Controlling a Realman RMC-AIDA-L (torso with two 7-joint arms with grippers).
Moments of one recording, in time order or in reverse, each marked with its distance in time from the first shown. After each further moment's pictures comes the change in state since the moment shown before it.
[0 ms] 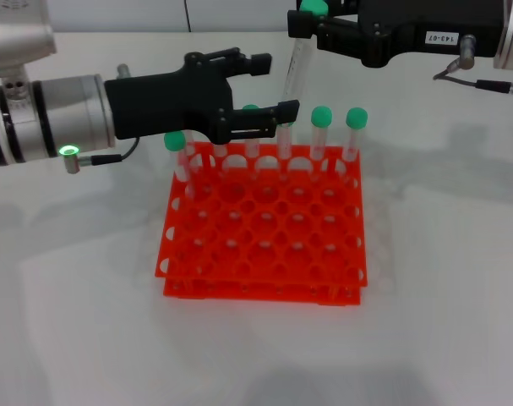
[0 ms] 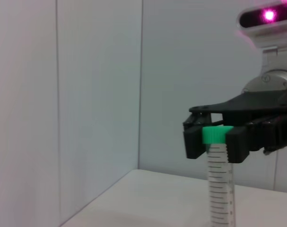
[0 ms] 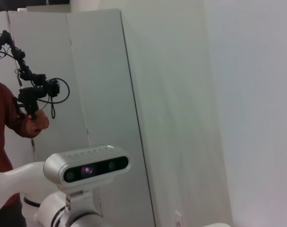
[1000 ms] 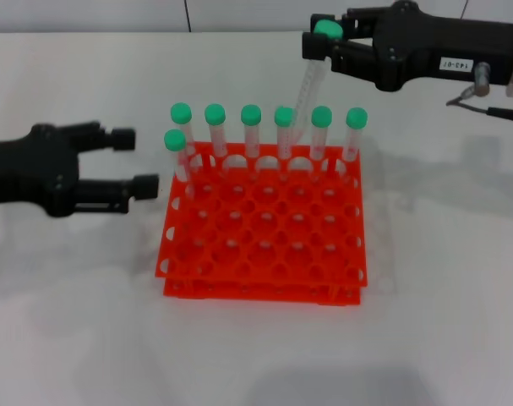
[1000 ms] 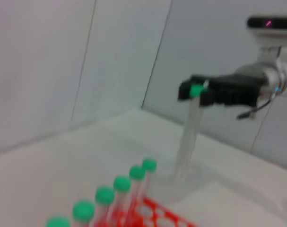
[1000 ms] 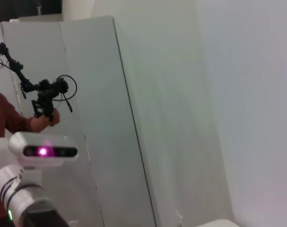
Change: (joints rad) left arm 0.345 0.079 -0.016 0.519 0.078 0.304 -0.511; right arm -0.086 0.002 -0.050 -0.025 0.059 0.000 -0.004
